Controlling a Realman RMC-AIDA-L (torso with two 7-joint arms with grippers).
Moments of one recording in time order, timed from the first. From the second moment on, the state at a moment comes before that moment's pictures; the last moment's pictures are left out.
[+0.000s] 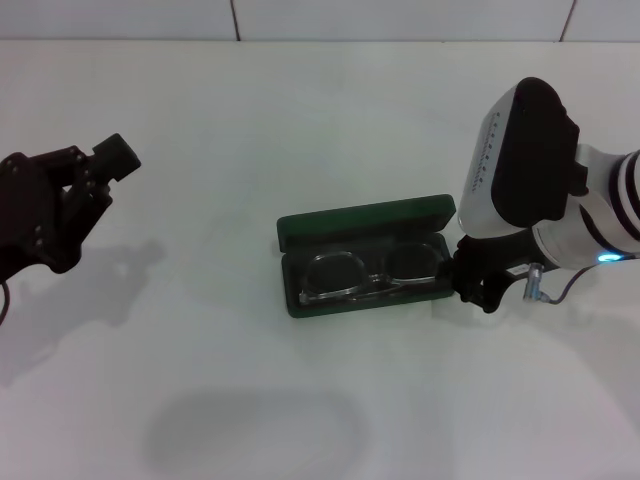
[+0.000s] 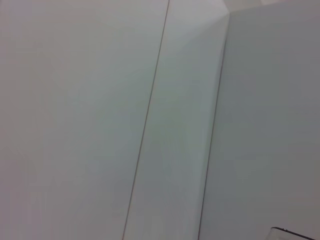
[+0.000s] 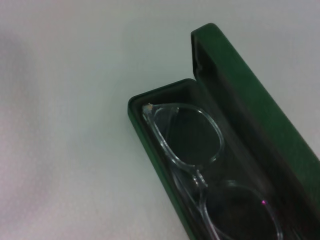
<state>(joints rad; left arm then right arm) -0.27 -2.04 0.77 0.50 1.38 1.86 -1.10 0.45 2.02 -1.77 -1.46 -2.46 -1.21 2.30</state>
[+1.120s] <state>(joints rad) -0.26 -2.04 0.77 0.50 1.39 1.86 -1.10 0.41 2.02 -1.77 -1.56 -2.46 -1.24 2.30</state>
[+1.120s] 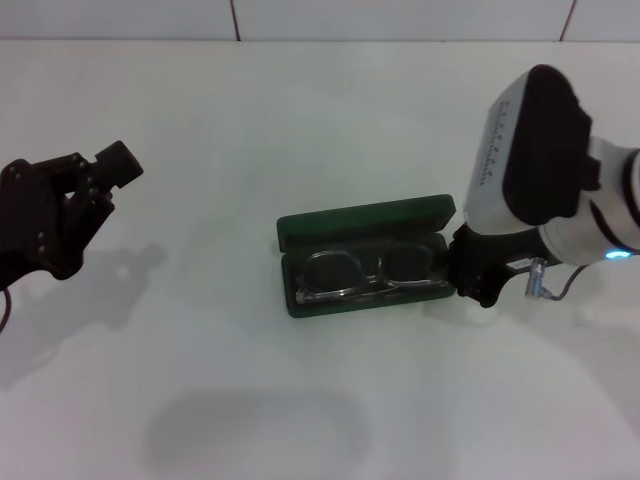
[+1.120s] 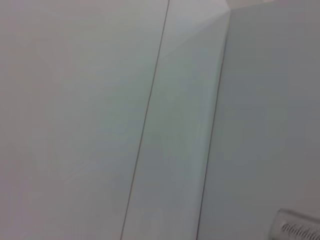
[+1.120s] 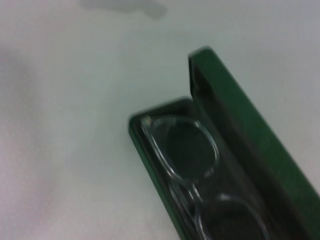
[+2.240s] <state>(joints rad) -0.26 -2.05 0.77 0.50 1.39 1.89 -1.09 0.52 2.02 -1.77 -1.39 -2.42 -1.24 2.32</state>
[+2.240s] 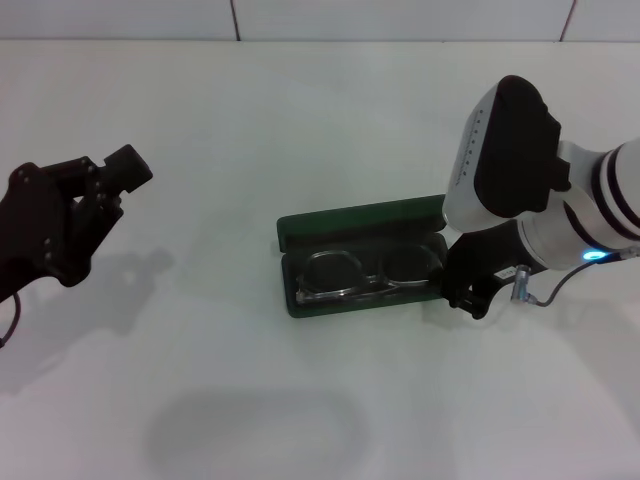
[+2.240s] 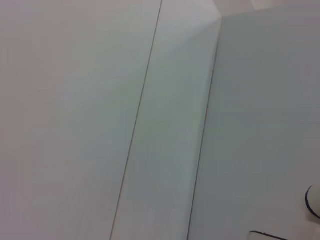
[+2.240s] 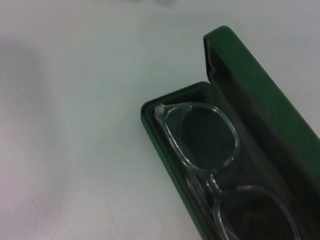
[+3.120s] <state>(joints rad) -0.25 -2.05 0.77 0.50 1.40 1.89 -1.09 0.50 2.03 -1.77 -1.40 -2.42 -1.22 2.30</state>
